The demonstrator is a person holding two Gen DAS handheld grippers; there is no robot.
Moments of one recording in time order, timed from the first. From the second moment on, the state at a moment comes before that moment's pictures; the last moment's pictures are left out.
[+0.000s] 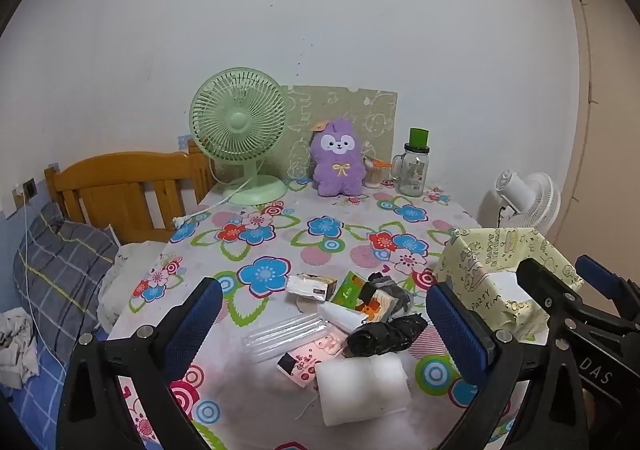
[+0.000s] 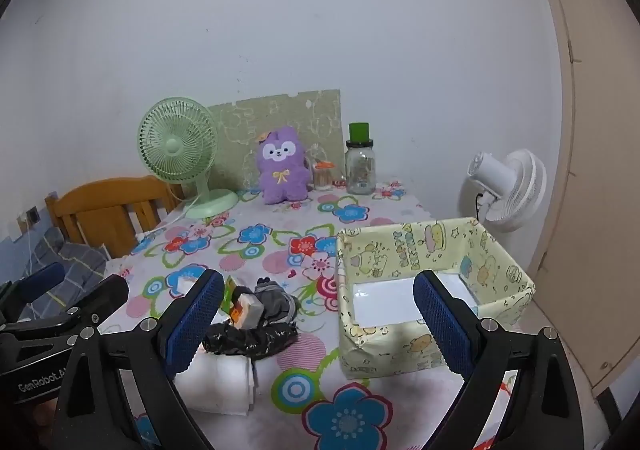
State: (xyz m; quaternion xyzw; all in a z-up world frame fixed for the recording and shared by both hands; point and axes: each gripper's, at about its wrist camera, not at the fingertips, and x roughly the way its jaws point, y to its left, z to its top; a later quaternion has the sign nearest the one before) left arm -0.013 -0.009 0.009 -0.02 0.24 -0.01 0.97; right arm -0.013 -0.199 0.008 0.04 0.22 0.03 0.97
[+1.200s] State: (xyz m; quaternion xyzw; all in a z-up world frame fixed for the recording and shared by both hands) left arm -0.018 -0.010 0.006 -0.02 0.24 -0.01 0.97; right arm -0.025 -0.195 0.011 0.03 0.20 0.02 0.98
